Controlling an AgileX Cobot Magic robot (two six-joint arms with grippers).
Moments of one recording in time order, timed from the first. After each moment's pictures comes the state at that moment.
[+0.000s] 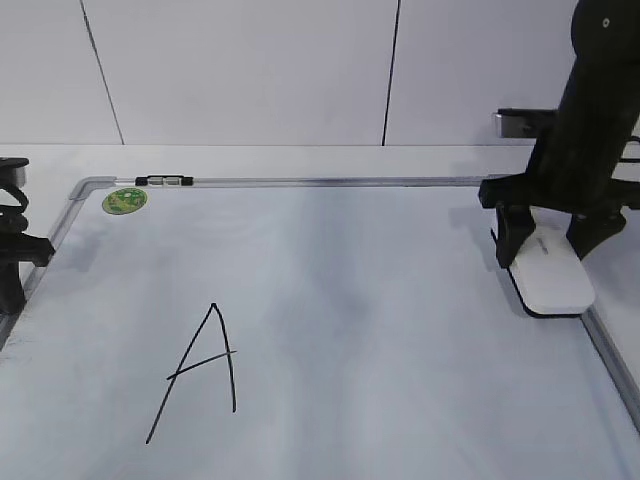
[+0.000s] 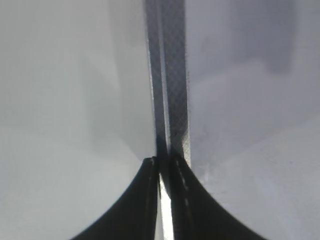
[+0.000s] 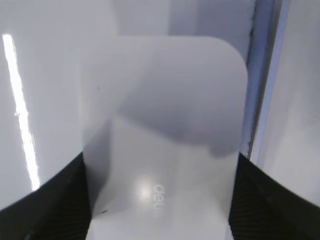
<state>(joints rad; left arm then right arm) -0.03 1.88 -1.14 -0.08 0.83 0.08 0.16 1.97 -1.53 0.01 1.22 0.07</state>
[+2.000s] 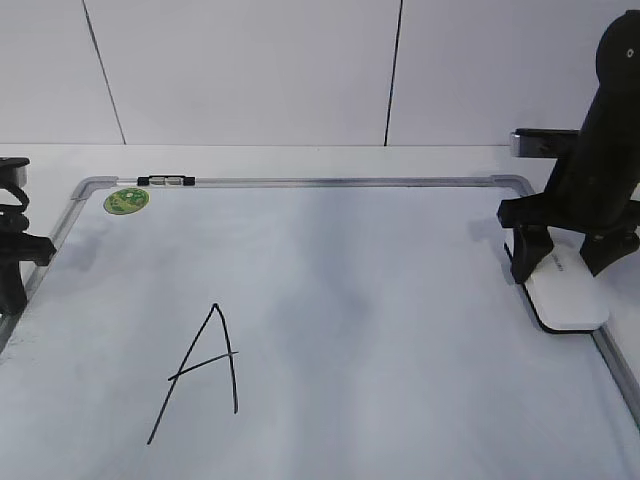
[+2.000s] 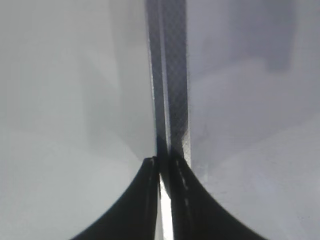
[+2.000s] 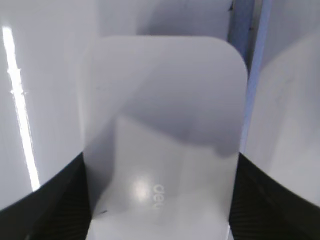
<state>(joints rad) -0.03 1.88 -1.14 -0.08 0.84 0.08 0.11 1.95 -1.42 0.03 1.12 0.00</state>
